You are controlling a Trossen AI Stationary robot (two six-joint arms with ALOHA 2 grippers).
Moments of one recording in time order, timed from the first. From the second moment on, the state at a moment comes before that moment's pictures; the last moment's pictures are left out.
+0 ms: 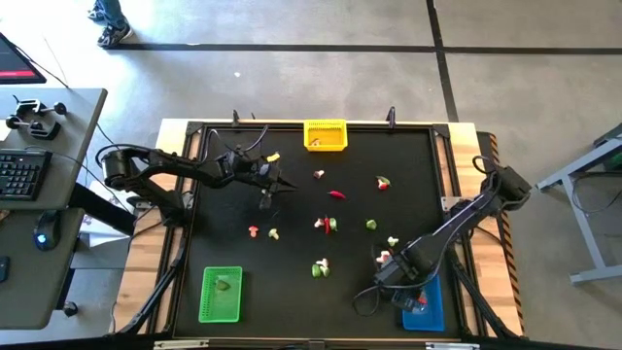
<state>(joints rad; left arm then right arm) 0.40 1.50 0.50 0.59 0.49 0.29 0.63 1.63 1.10 -1.02 -0.45 1.15</state>
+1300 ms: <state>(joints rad) 0.01 1.48 0.66 -0.23 0.04 0.32 0.18 1.31 1.10 -0.74 0.01 0.10</state>
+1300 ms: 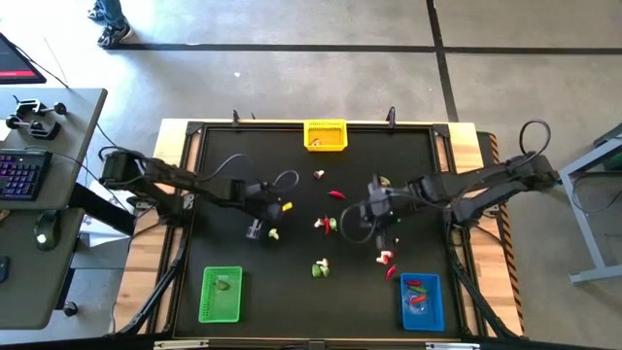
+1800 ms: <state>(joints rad) -0.12 1.36 0.69 -0.61 -0.02 -0.02 0.04 1.32 0.83 -0.34 -0.02 -0.03</state>
